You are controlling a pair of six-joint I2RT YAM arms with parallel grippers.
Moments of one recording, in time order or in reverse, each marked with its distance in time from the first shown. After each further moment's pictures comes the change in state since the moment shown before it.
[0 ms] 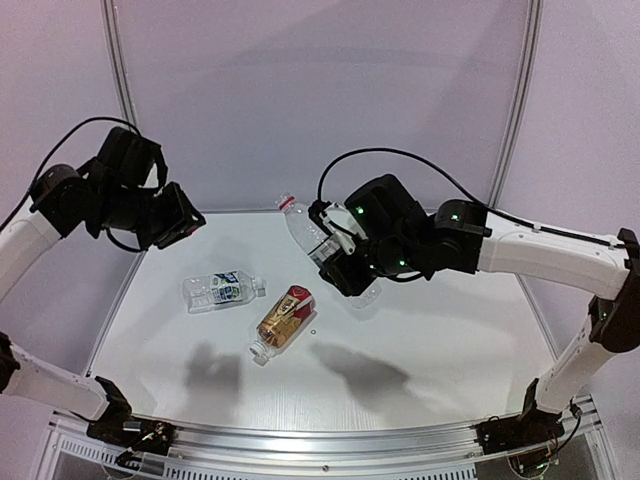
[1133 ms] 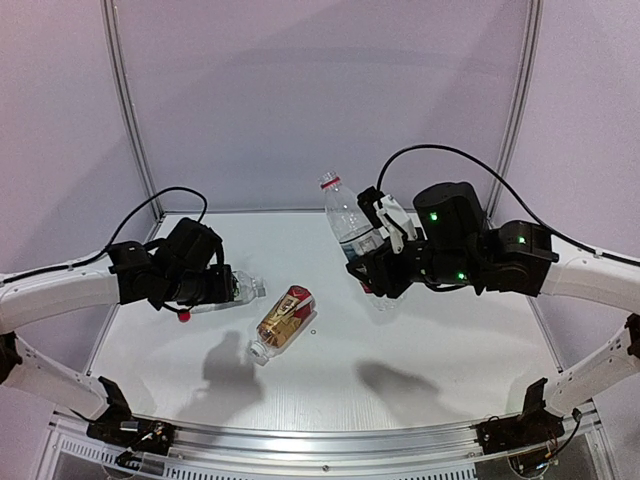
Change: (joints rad) left arm -0.139 0.030 -0.592 0.451 -0.237 0.217; right arm 0.000 -0.319 -0.289 0.183 -0.027 0.097
